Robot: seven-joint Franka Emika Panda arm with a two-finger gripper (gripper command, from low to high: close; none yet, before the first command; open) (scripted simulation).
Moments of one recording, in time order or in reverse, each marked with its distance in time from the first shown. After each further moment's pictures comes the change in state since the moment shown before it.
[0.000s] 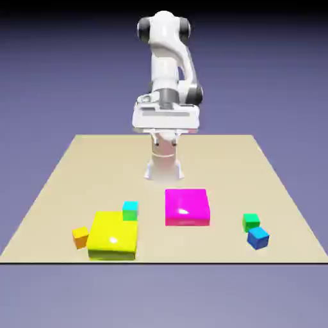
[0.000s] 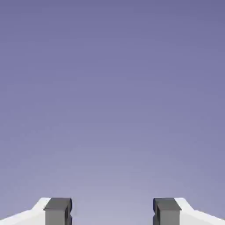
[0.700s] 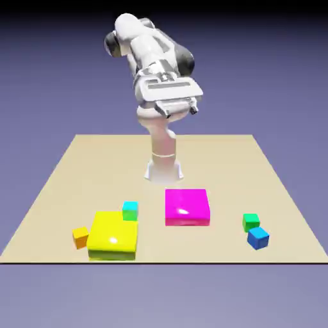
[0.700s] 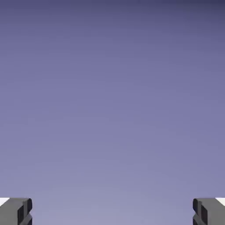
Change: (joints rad) arm 0.761 -0.170 -0.667 0.225 0.055 -0.177 -0.622
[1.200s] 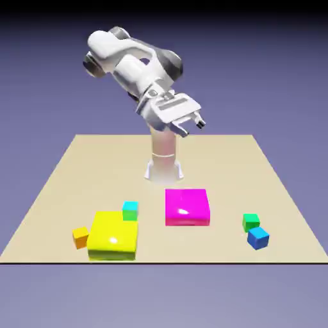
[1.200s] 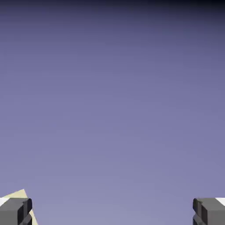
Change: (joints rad) arm 0.544 -0.122 -0.477 0.161 0.039 -0.127 -0.444
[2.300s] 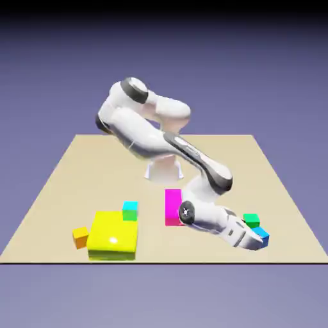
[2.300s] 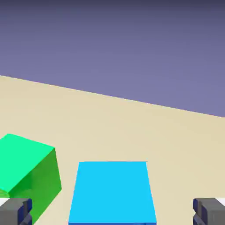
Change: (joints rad) arm 1.137 -0.302 -0.968 0.336 0.069 -0.179 -0.883
